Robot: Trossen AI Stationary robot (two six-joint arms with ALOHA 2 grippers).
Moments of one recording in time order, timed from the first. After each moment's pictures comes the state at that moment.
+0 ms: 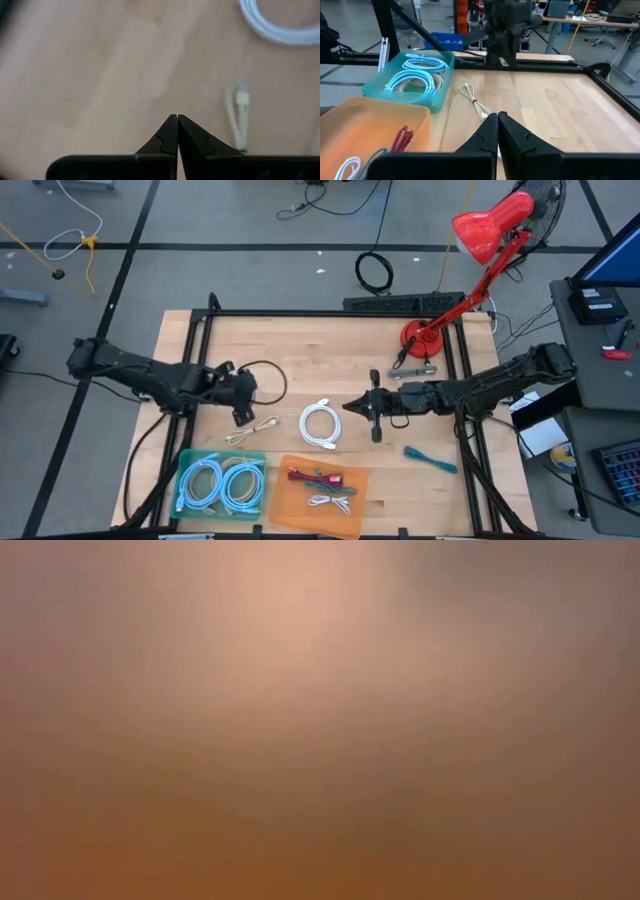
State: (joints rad) left arm -0.19 1.10 0.79 -0.89 -0.35 -0.53; right arm 0.22 1.27 0.64 0.42 0.22 0.03
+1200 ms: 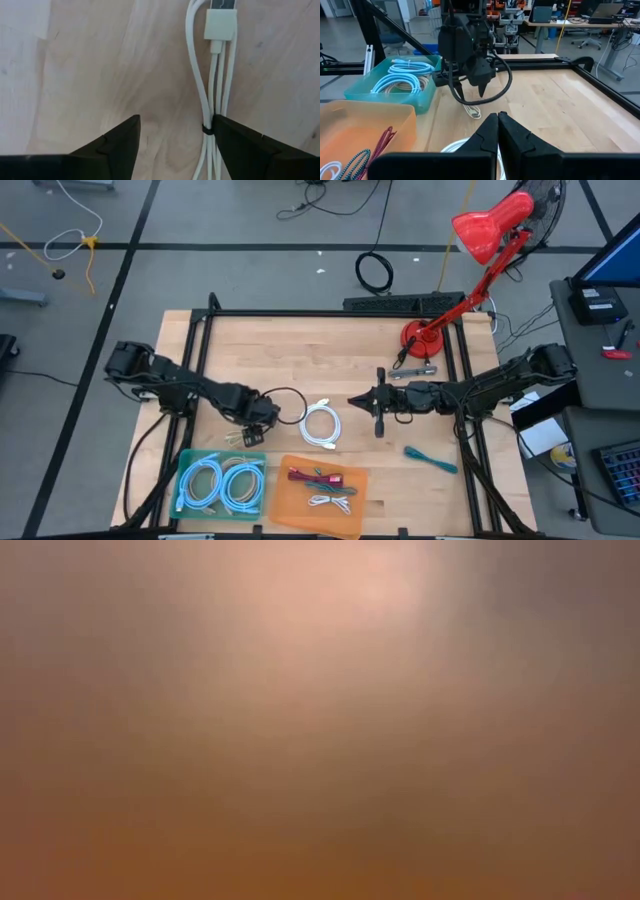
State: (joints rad) left arm -0.19 1.56 0.77 -0.79 -0.03 -0.53; right arm 0.18 1.27 0.48 0.65 0.24 0.06
